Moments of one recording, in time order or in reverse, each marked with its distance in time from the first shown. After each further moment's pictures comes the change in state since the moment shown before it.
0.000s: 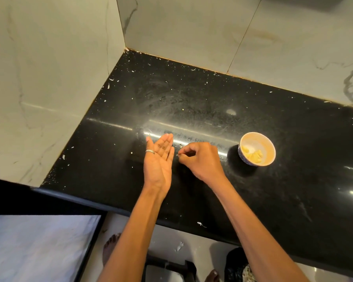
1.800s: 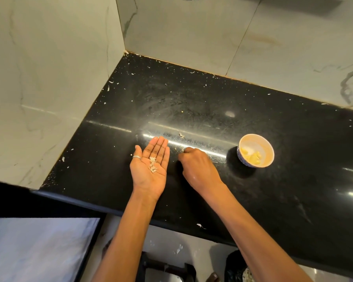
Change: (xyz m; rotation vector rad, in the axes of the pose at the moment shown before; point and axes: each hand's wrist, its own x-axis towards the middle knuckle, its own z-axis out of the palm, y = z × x) left_hand -0.009 0.021 -0.012 -0.302 0.095 -0.118; right_hand -0.004 0.000 0.010 -0.662 -0.128 -0.369
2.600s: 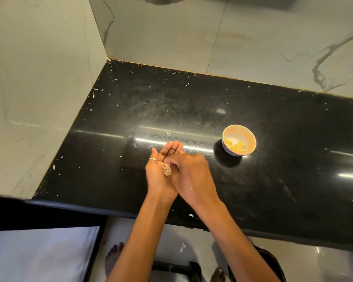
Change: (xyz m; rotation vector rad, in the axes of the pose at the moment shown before) left_hand -0.024 -0.052 0.022 0.049 -0.048 -0.163; right_hand -0.061 -0.032 -0.029 0.397 0.308 0.187
